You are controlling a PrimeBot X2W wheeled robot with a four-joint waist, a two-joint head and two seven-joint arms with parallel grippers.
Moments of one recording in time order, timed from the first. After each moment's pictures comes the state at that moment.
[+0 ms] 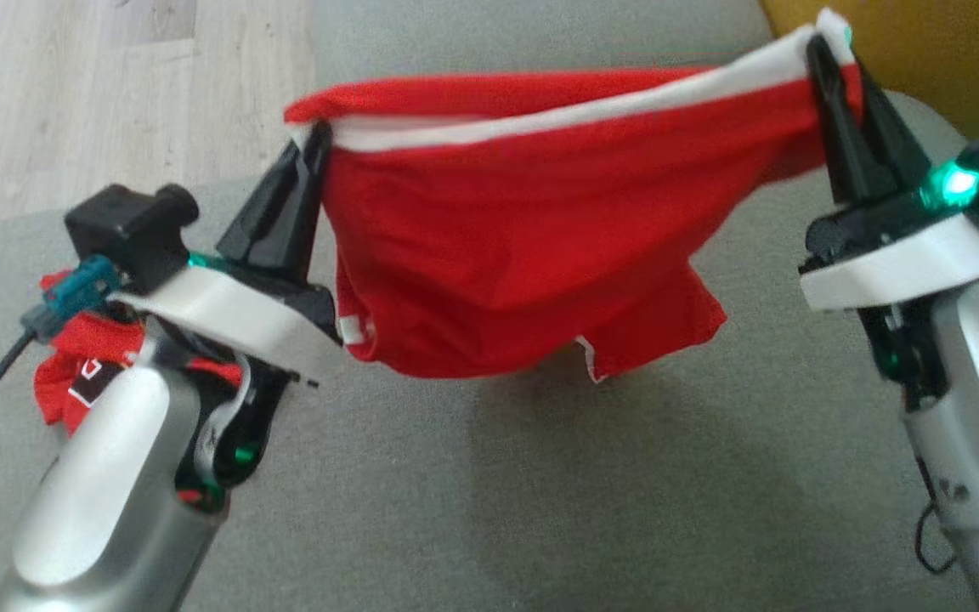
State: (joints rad) left arm -0.46 0.35 -0.46 -0.13 -0.66 0.08 0.20; right arm -0.51 -0.30 0.28 0.16 0.32 0.13 -0.16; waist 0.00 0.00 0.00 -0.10
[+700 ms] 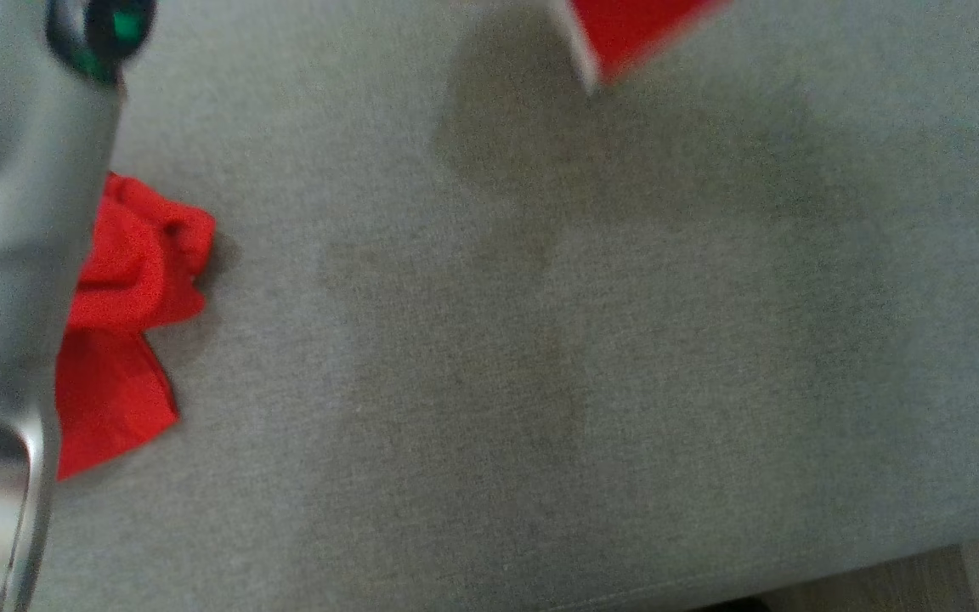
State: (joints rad) left arm -1.20 0.29 -0.45 0.36 -0.60 -0.05 0.19; right arm -1.21 -0.31 0.29 0.59 0.40 0.13 -0.13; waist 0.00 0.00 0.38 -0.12
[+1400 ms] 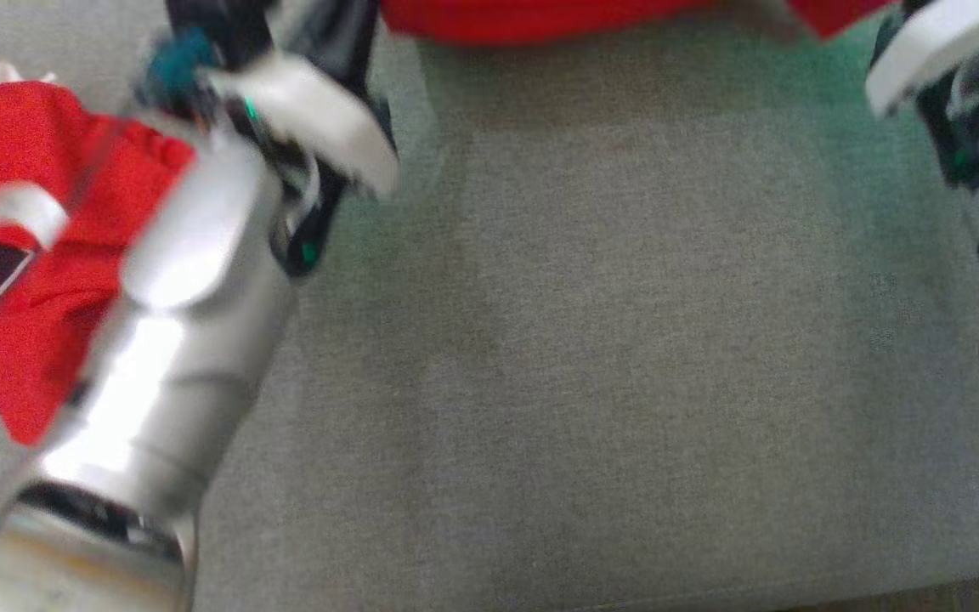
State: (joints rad) left arm -1.05 0.11 -0.60 0.76 -0.63 -0.13 -0.11; right arm -1.12 -0.35 0.52 0.97 0.48 0.13 -0.19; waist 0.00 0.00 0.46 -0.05
